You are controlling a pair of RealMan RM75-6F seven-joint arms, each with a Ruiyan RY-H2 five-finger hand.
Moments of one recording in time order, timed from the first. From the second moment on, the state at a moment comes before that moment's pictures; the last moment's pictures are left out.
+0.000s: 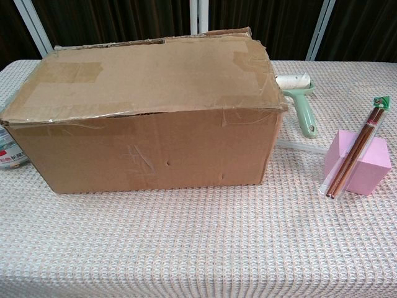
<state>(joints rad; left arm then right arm) -0.06 -1.13 -0.01 -1.46 1.51 1.58 -0.16 0.89 -0.87 0.43 -1.97 -1.04 0.75 -0.14</state>
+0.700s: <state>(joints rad) -0.04 -1.13 0.01 -1.43 1.55 1.57 -0.20 1.47 -1.03 0.23 -1.87 -0.28 0.52 -0.26</state>
